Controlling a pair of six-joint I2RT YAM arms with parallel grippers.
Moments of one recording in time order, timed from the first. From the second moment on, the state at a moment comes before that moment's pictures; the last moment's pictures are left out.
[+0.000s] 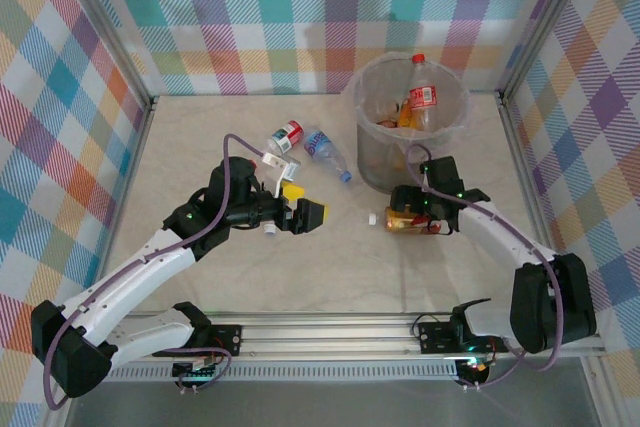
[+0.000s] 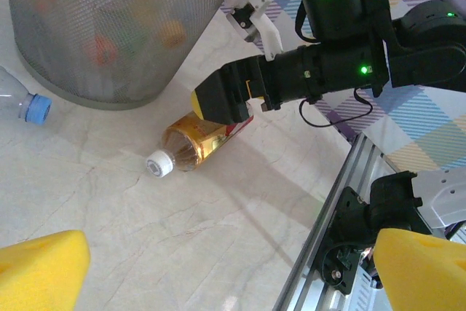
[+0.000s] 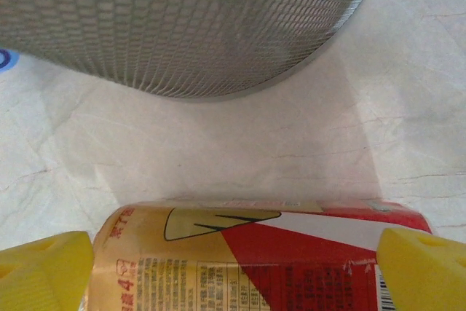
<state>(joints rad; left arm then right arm) -0.67 1.04 0.92 -0.32 0.45 -0.35 0.27 1.30 0.77 -0.45 0.00 0.36</state>
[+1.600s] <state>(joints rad) -0.67 1.02 0.92 -0.32 0.45 -0.35 0.36 1.19 0.67 -0.46 -0.19 0.45</state>
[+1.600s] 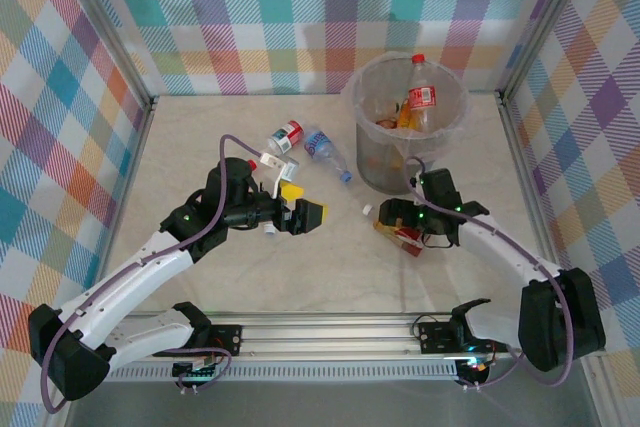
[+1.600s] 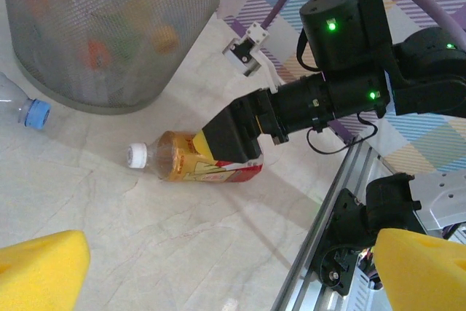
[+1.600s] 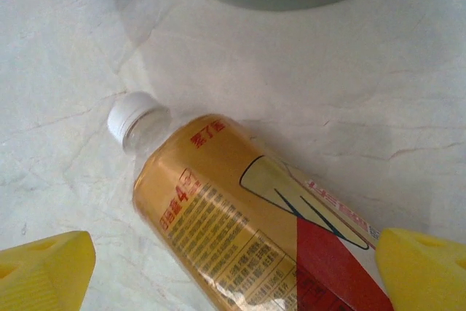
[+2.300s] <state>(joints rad) -0.67 1.02 0.92 -0.32 0.45 -0.37 0.61 1.31 0.71 -0.70 0.08 0.57</state>
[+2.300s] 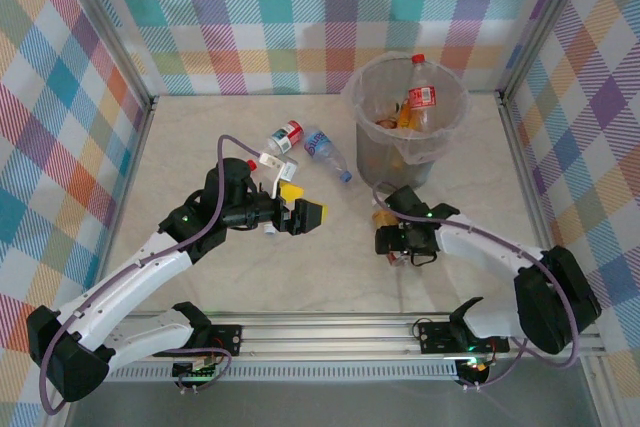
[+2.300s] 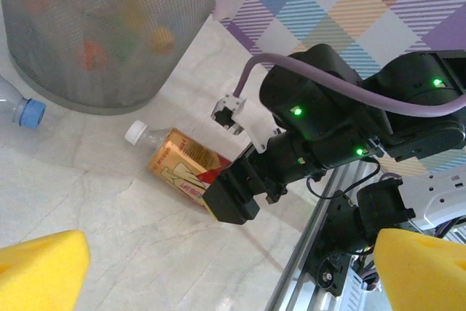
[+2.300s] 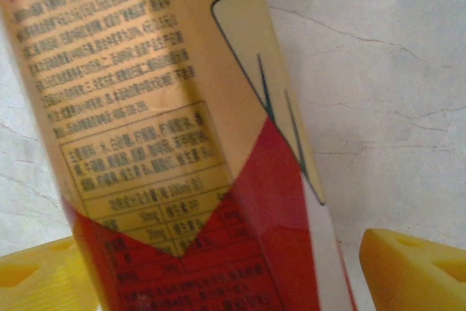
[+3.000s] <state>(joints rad) -0.67 1.00 0.90 -0.32 0.45 -0.38 0.75 1.44 0.81 -0.77 0.15 0.55</state>
